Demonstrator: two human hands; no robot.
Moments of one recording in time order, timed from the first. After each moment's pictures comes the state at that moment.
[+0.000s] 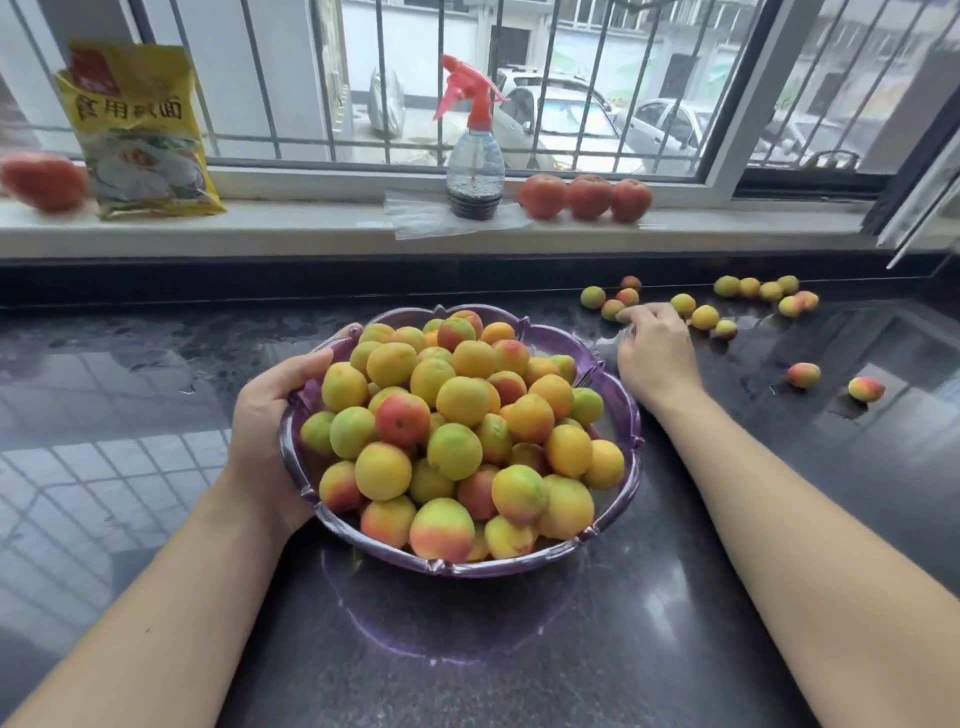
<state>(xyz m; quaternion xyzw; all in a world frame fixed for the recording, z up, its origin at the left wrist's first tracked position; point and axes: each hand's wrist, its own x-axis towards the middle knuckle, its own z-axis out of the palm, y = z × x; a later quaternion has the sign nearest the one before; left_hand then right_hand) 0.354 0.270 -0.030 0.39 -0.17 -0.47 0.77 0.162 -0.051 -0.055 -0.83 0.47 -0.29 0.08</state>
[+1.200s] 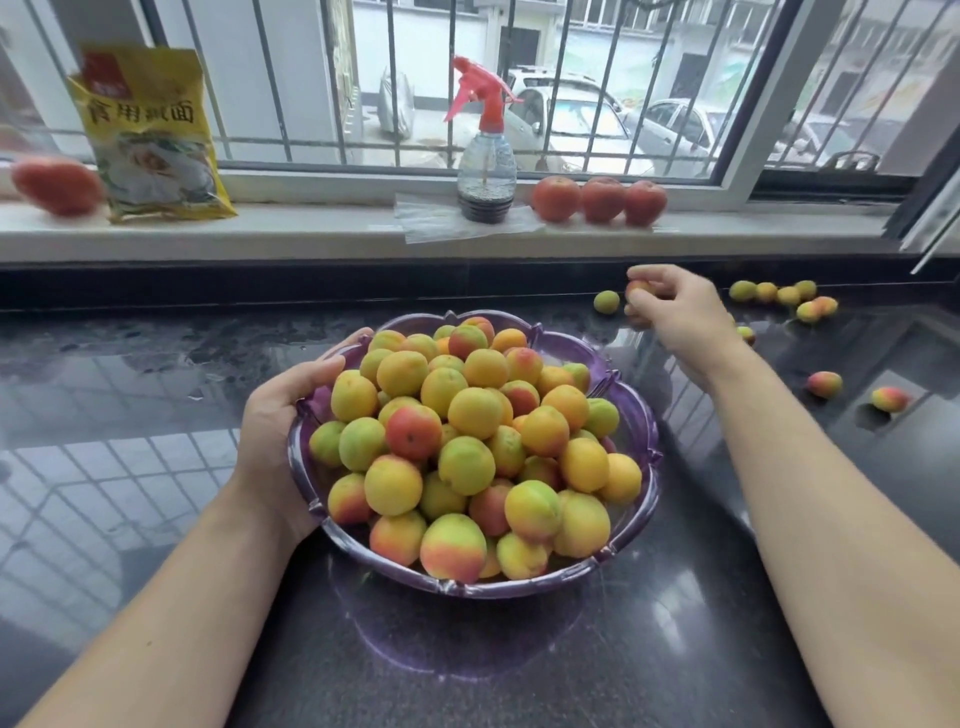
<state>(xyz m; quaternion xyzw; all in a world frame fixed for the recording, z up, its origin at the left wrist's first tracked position) 0.353 0.270 -0.024 0.39 -0.16 -0.45 0.79 0.166 -0.055 -0.003 -0.74 0.39 -0.37 0.40</state>
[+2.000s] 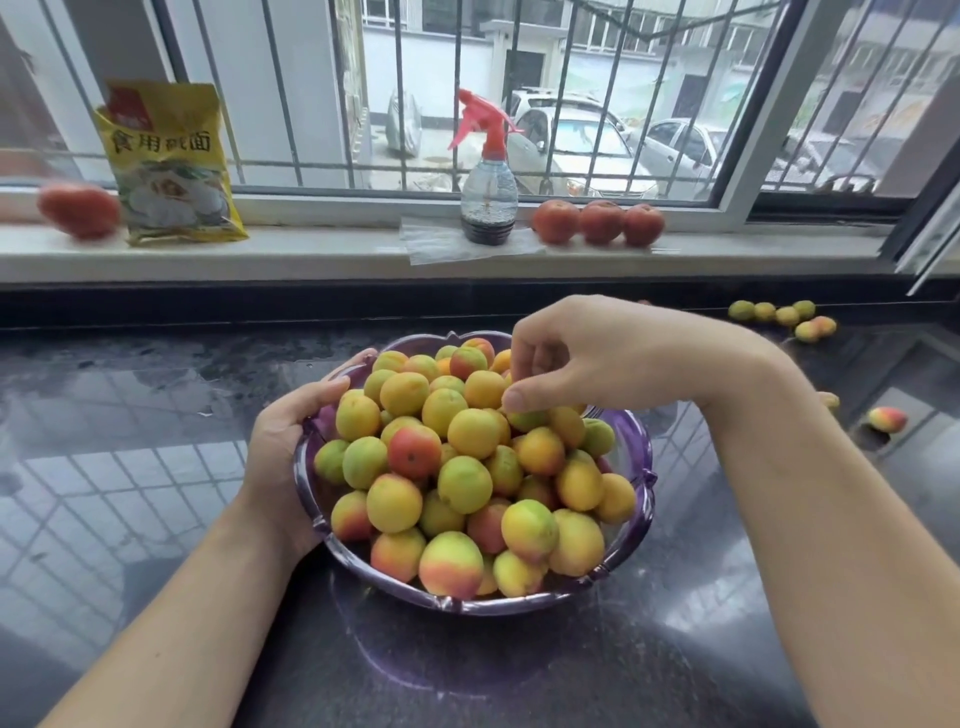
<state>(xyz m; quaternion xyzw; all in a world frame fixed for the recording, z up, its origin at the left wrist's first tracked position) 0.353 0.269 -0.024 0.38 -0.15 -0.46 0.79 0.181 0.092 0.099 -0.97 0.18 0.02 0.18</state>
